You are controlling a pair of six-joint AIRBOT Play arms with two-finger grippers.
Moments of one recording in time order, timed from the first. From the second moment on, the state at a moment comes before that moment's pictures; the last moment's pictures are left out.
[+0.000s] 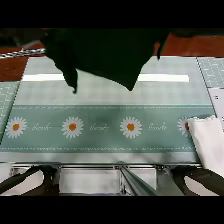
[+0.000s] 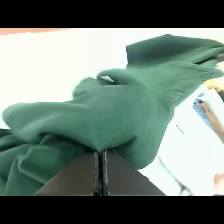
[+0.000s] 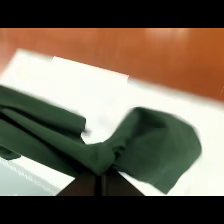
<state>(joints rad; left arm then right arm) 0.22 -1.20 1.63 0.44 -1.42 -1.11 0.17 -1.13 1.79 -1.14 1.20 1.49</state>
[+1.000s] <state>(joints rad) -0.09 -0.82 1.08 0.86 -1.29 -1.21 0.17 -0.82 1.31 -1.18 1.39 1.52</state>
